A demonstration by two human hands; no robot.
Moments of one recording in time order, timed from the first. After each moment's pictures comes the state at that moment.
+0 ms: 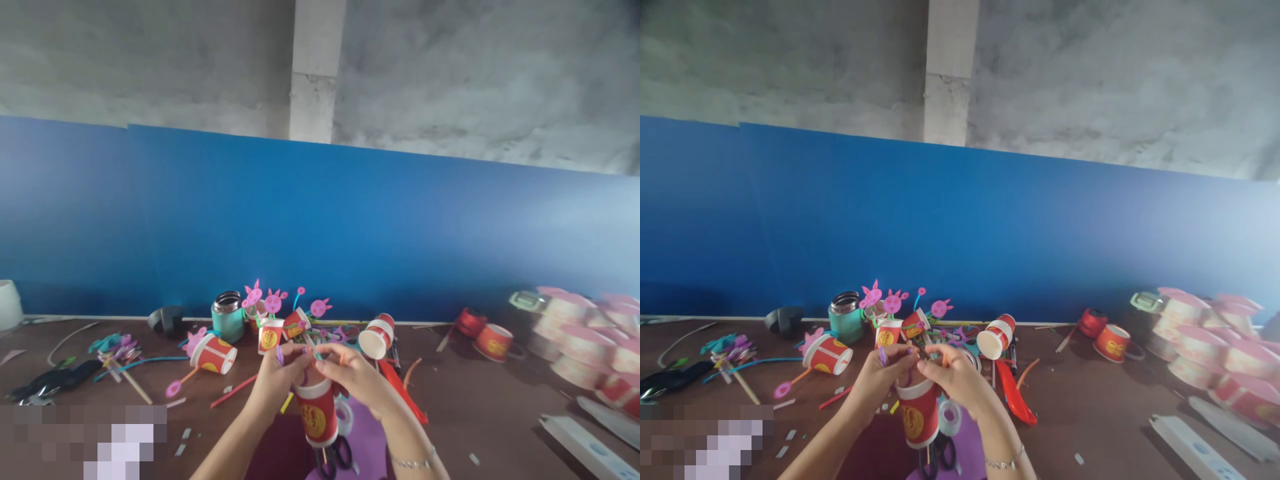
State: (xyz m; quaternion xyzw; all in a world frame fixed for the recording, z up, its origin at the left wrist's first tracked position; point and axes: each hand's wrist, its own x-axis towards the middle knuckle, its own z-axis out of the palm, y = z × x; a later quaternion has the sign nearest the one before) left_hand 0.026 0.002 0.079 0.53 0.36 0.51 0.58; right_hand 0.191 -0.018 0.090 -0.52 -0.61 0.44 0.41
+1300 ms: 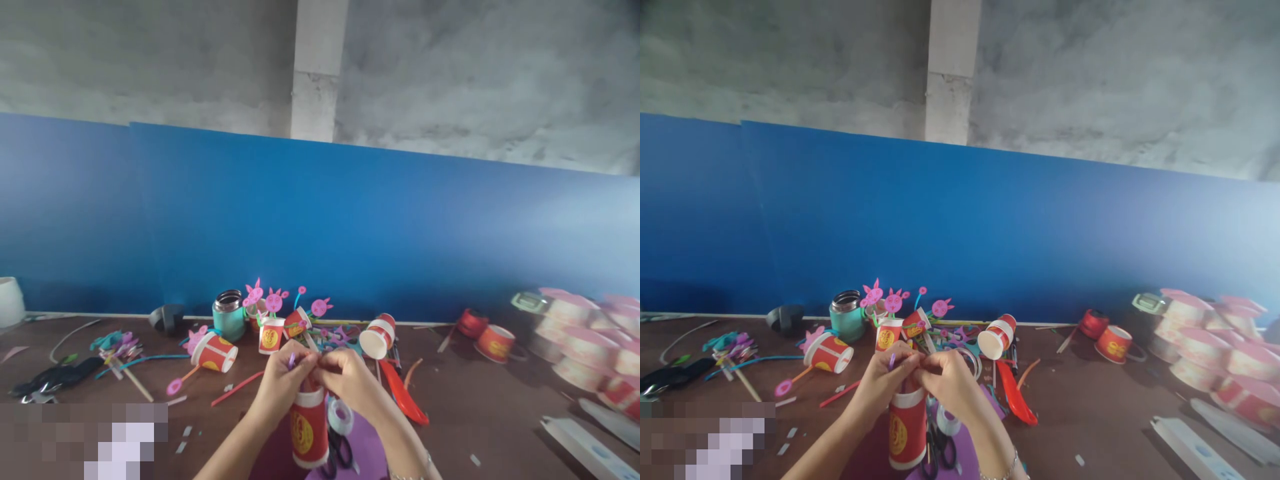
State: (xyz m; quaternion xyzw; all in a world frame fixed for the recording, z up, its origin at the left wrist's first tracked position) left_hand 0.026 -0.007 0.083 0.60 0.35 0.52 0.50; right_hand 0.170 -0.028 0.106 -0.49 -0.67 0.41 0.38
